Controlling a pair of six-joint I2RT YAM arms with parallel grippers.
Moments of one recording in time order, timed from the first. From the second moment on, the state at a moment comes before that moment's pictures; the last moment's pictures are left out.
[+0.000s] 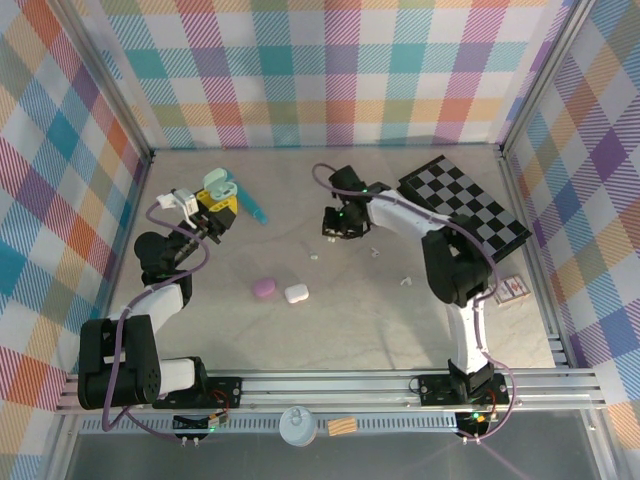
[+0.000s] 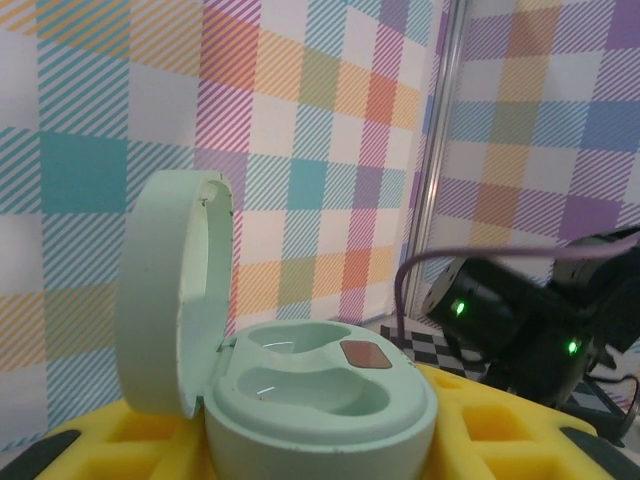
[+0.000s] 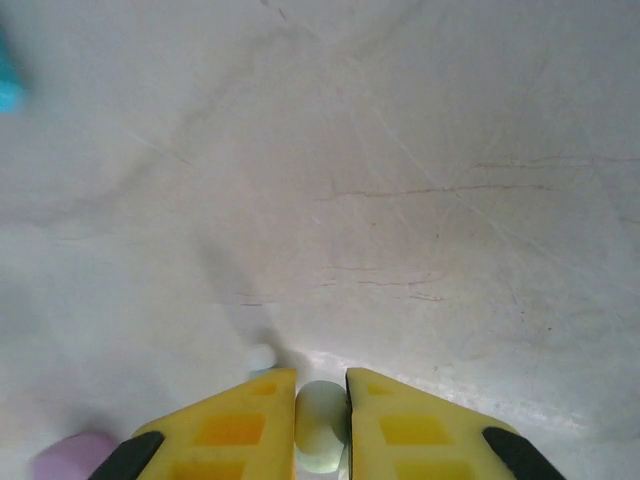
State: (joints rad) left arm 0.11 1.27 0.47 1.20 0.81 -0.39; right arm 0.57 2.04 1.60 -0.65 -0.25 0.63
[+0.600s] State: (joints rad) left arm 0.01 1.27 0.47 1.20 0.83 -0.39; right arm 0.40 1.76 1.31 -0.35 -0.74 0.85
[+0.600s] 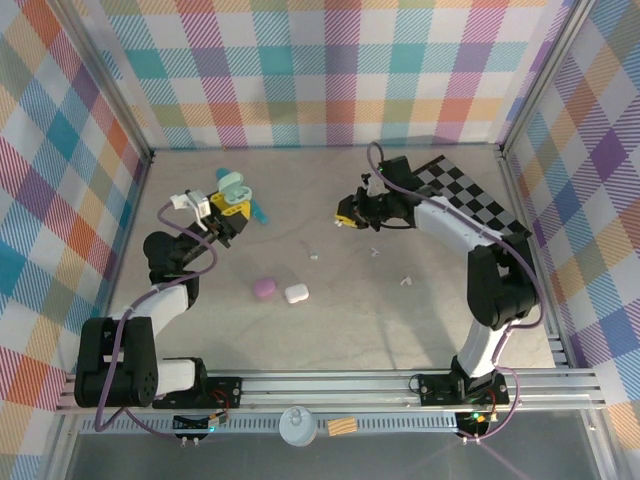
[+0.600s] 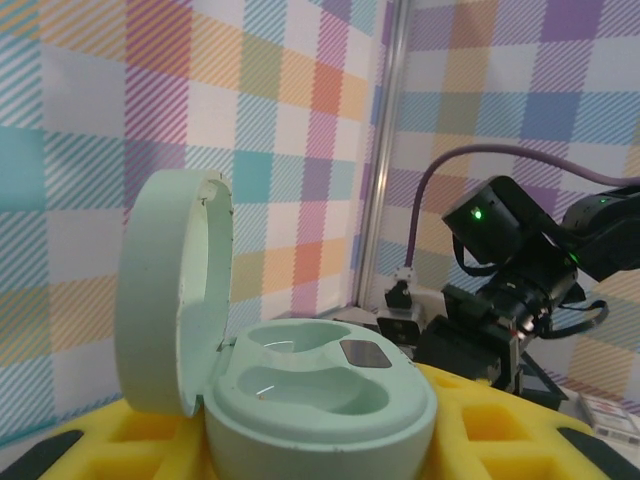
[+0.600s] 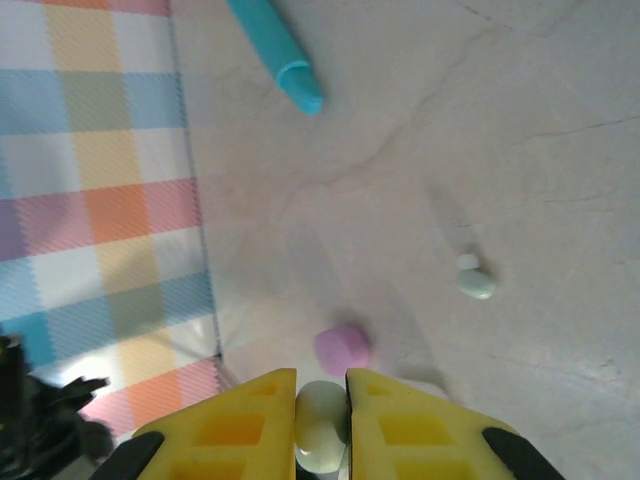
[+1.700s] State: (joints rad) left arm -0.34 1.41 0.63 1.10 0.90 -0.29; right arm 0.36 1.46 1.12 -0.06 -1.01 0.96
